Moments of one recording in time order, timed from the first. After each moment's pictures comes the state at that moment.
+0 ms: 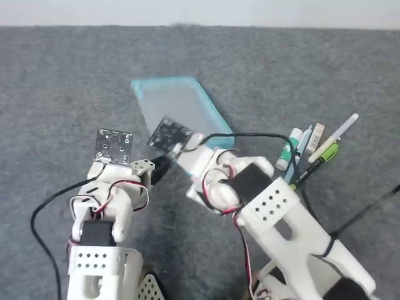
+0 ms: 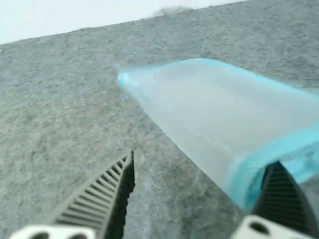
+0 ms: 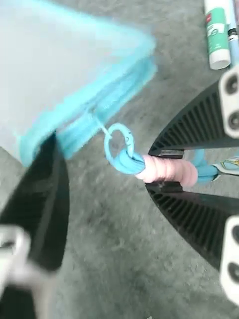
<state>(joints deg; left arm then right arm) -5.5 -77.5 80.9 42.2 -3.5 -44.5 -32.8 31.1 72.6 19.6</state>
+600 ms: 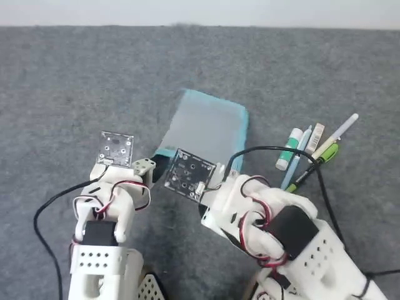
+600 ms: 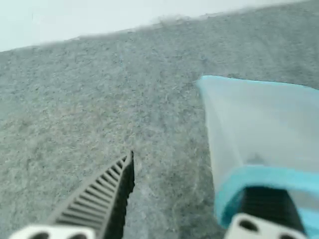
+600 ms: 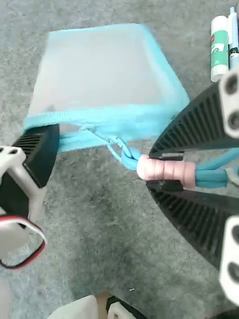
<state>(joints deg) -4.7 -77.5 83.6 37.7 -3.2 -49.0 -55.0 34.0 81.8 22.2</state>
